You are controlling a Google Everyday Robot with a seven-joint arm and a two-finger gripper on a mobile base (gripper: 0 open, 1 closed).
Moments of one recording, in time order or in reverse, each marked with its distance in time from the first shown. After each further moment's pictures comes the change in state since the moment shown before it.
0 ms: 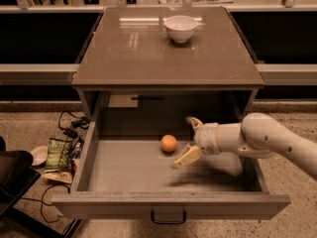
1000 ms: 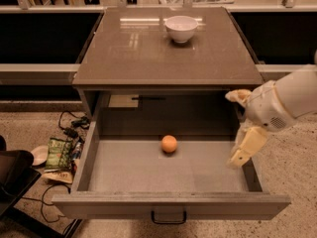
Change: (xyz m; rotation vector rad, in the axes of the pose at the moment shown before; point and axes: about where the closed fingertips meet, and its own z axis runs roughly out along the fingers) arm -0.094 0.056 -0.196 -0.056 0.432 -0.145
